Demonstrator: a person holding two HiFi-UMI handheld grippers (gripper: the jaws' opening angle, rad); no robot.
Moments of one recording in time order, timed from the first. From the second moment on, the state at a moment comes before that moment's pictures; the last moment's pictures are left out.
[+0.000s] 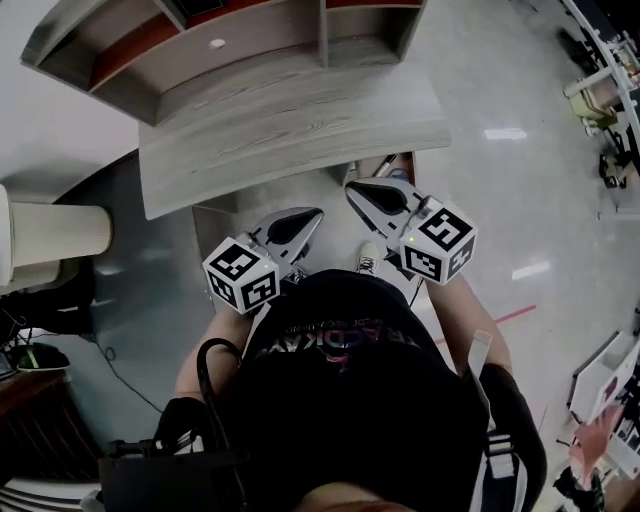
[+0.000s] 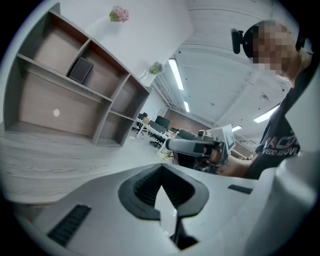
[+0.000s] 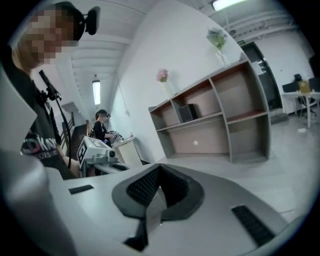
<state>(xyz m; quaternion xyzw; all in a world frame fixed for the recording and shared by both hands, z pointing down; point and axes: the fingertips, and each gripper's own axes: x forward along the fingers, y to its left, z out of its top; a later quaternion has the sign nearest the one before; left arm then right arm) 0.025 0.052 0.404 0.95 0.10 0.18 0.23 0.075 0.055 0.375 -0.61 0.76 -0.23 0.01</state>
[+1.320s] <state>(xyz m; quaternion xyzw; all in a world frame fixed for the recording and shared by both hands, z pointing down) 0.020 0.049 0.396 0.95 0.12 0.18 0.21 0.005 0.070 0.381 -0.57 0.78 -0.24 -0.02</state>
